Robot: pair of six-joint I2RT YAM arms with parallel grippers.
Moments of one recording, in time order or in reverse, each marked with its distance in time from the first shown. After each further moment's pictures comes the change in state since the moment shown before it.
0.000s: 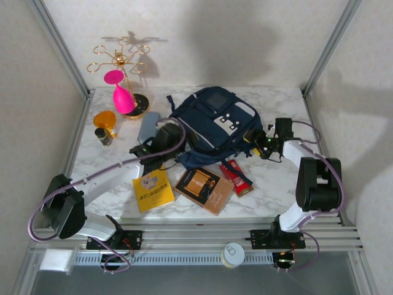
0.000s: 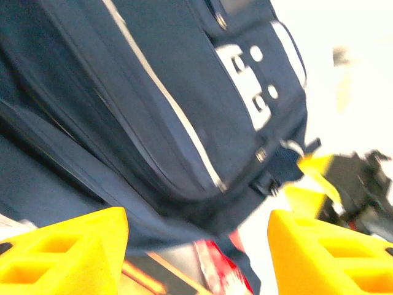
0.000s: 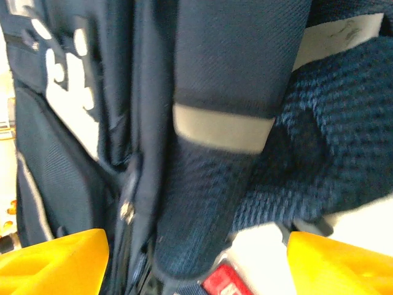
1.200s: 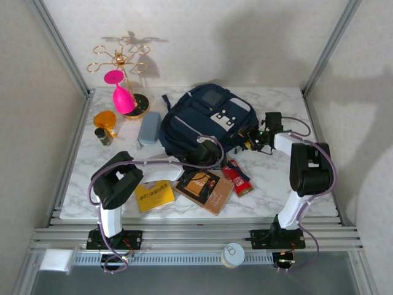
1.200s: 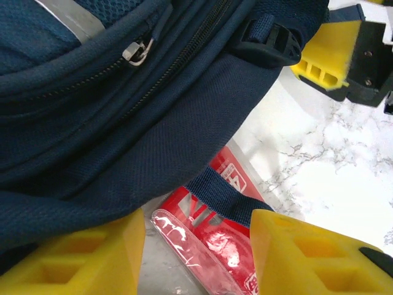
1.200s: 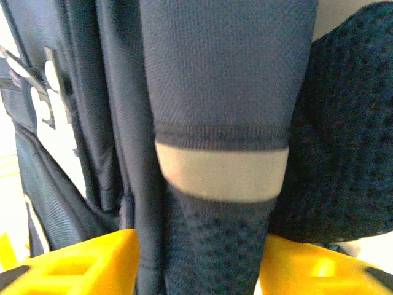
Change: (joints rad) left arm -0.155 0.456 0.119 0.254 0.045 0.173; right arm 0.071 0.173 0.130 0.089 0.038 0.175
